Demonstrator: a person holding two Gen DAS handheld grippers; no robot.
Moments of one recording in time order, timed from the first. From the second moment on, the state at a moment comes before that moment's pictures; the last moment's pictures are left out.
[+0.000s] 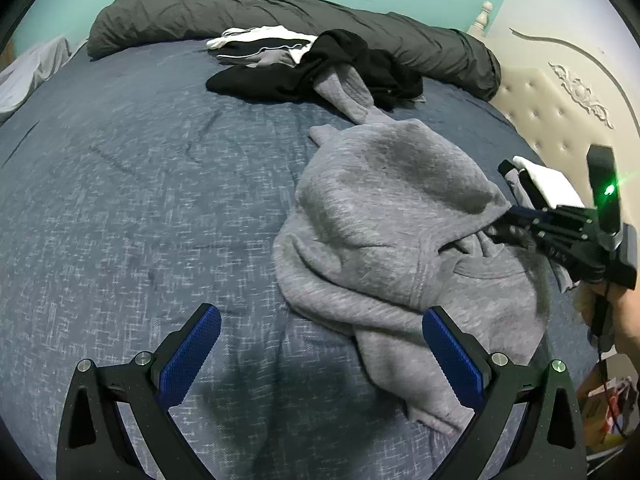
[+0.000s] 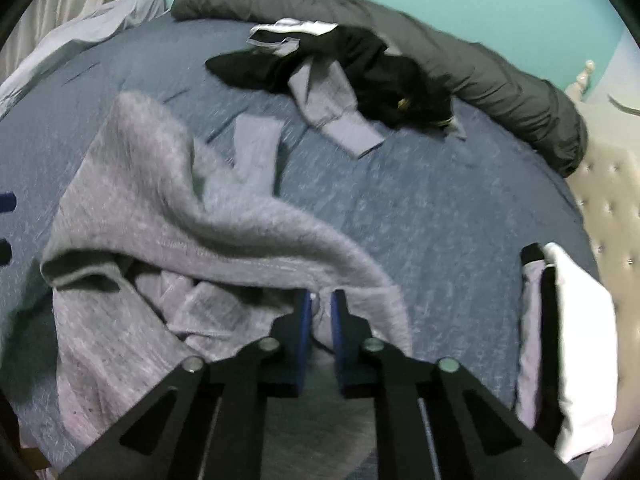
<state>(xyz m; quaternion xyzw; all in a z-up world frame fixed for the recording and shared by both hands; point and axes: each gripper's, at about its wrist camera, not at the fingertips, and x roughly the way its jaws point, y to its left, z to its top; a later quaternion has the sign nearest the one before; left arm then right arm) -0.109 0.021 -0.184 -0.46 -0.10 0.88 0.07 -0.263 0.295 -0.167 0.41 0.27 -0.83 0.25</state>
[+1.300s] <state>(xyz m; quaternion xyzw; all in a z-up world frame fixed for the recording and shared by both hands) -0.157 0.064 -0.203 -0.47 -0.02 0.88 0.04 -0.272 0.300 -0.191 0.41 0.25 -0.85 0.24</state>
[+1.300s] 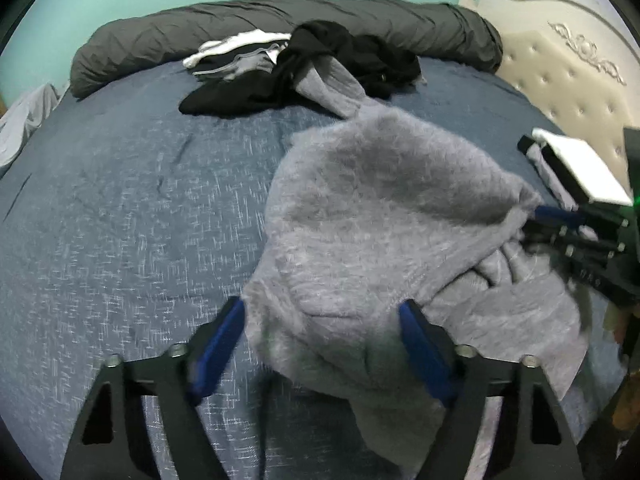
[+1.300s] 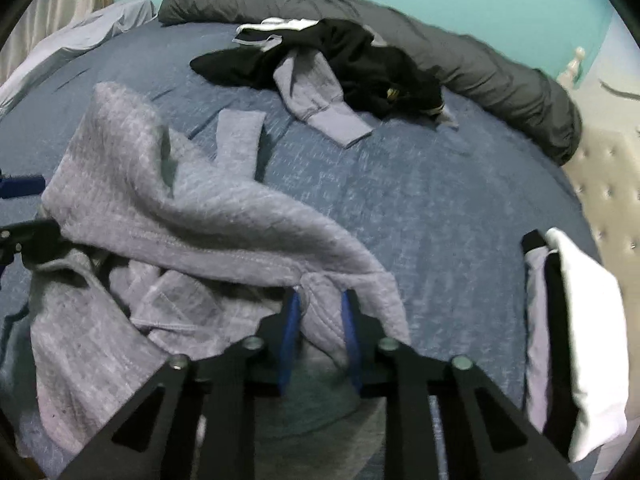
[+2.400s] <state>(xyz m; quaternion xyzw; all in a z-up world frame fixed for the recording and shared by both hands) -0.163 0.059 -0.211 -0.45 -0.01 0.89 0.05 -0.272 0.302 -0.205 0.41 0.24 -0.85 0.24</state>
